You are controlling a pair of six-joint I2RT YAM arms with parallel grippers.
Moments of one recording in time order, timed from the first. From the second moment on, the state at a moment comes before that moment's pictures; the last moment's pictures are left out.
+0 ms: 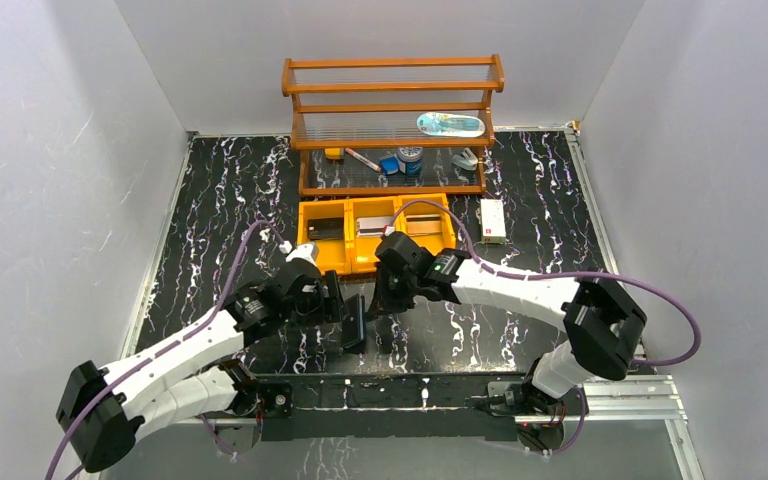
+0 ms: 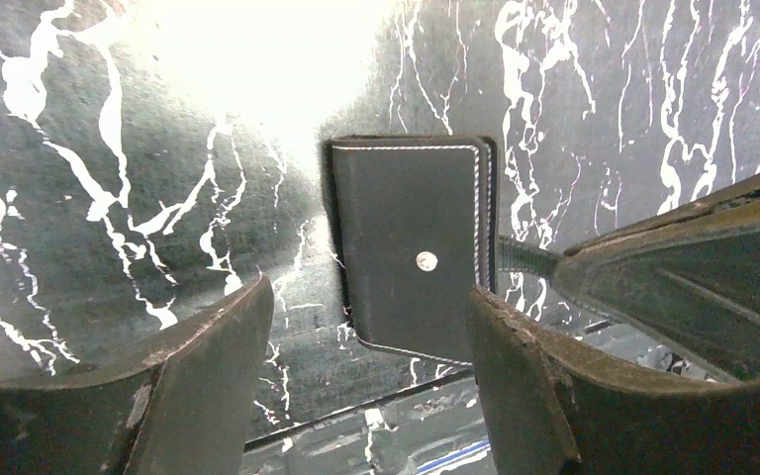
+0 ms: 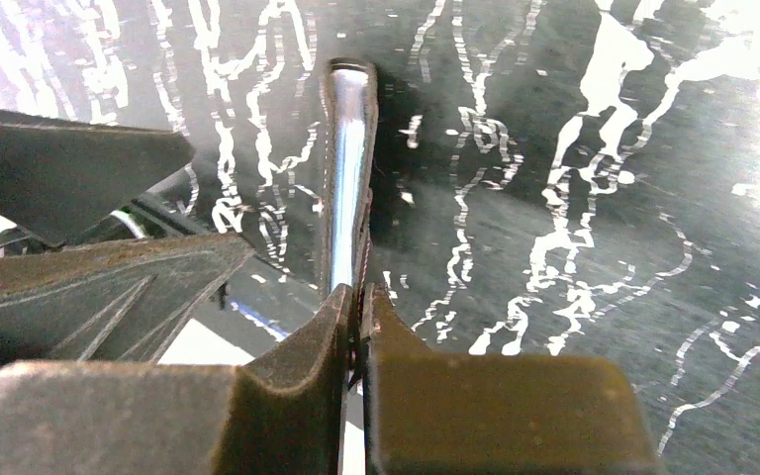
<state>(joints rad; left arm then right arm) -0.81 0.95 0.59 -0.55 -0.11 -0.80 1.03 1.52 1.02 -0.47 -0.10 0.94</state>
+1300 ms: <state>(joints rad) -0.81 0.86 0.60 -0.62 -0.15 -0.84 0.95 1.58 0.87 -0.41 -0.14 1.01</state>
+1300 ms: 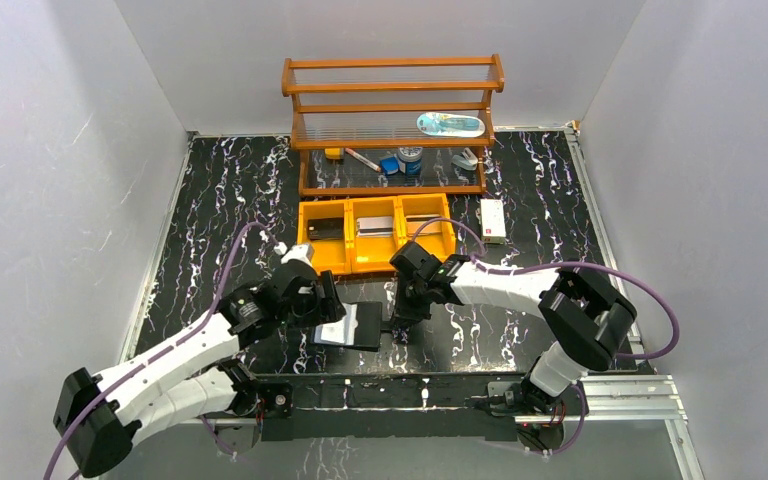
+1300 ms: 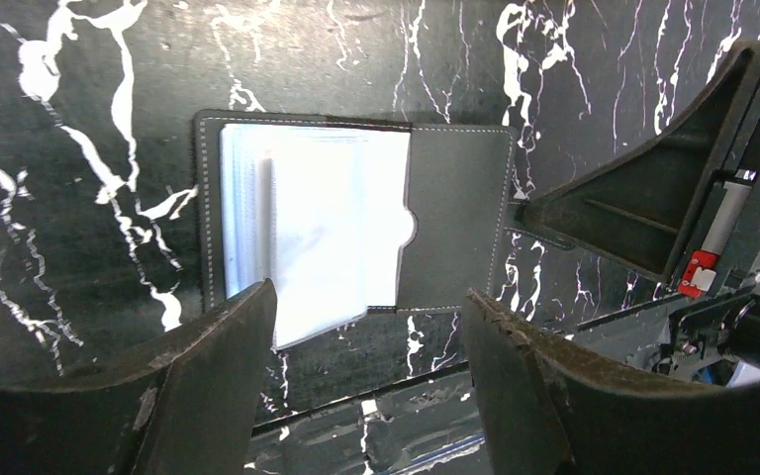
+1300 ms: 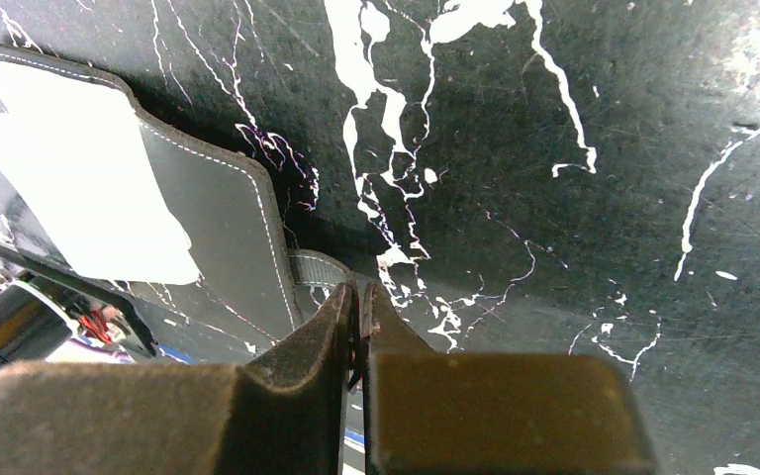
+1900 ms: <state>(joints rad) -0.81 1.02 0.57 -0.54 -0.09 -0.83 0.94 1.58 0.87 -0.41 -0.14 1.01</state>
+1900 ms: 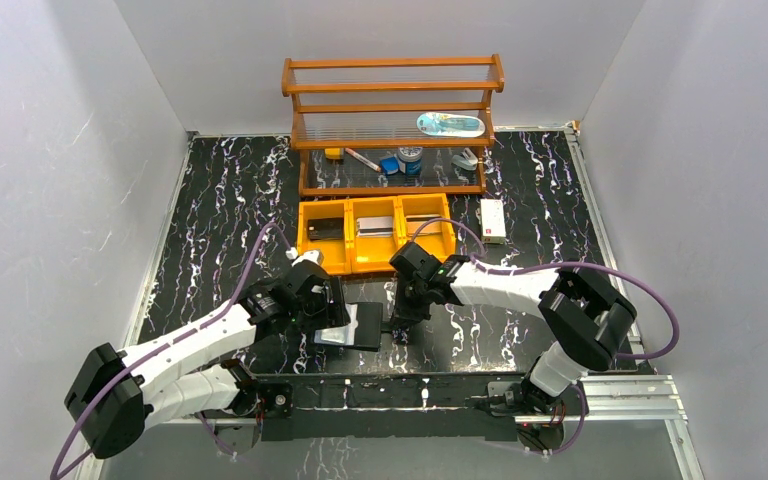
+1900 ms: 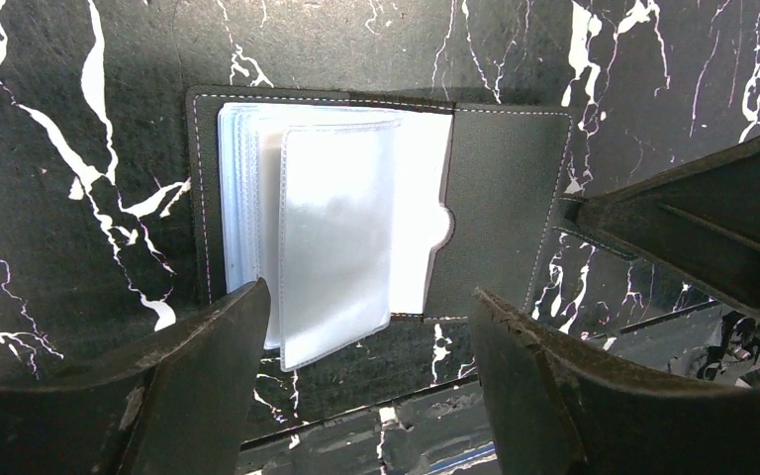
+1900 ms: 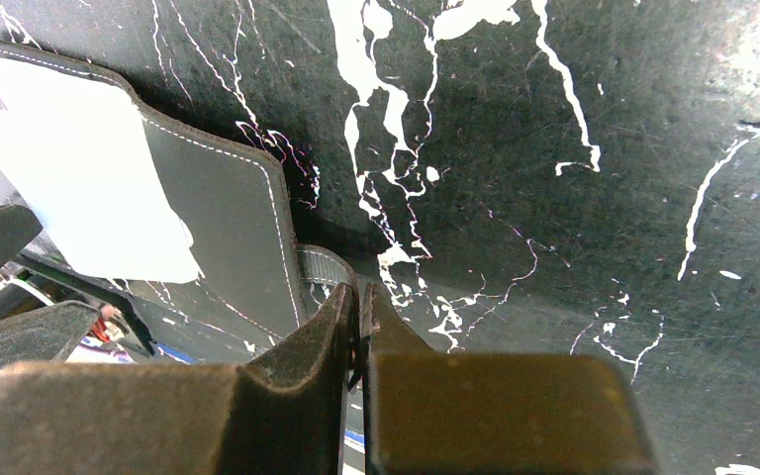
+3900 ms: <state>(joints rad) -0.81 1.24 0.51 -0.22 0.29 -0.75 0.92 1.70 0.95 -0.22 -0.29 1.06</state>
